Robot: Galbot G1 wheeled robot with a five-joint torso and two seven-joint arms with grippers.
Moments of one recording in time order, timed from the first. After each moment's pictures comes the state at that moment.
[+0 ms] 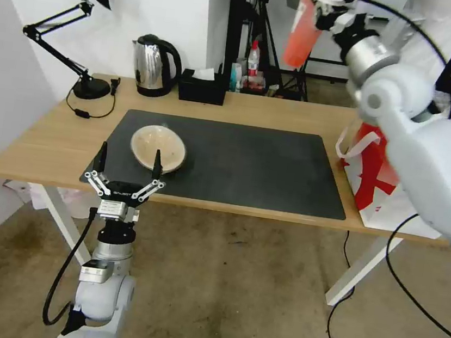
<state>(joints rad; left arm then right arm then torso) 1.41 -1.59 -0.56 -1.94 0.03 -0.77 0.05 -0.03 0.85 -0.10 1.65 0.99 -0.20 0.12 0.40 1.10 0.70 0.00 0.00</state>
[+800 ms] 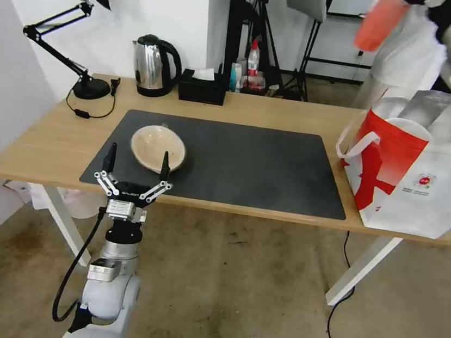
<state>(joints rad) 1.39 -1.59 -0.53 -1.91 0.04 -0.77 0.05 -0.04 0.54 0.00 1.70 1.10 -0.23 0.10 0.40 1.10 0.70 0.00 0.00</state>
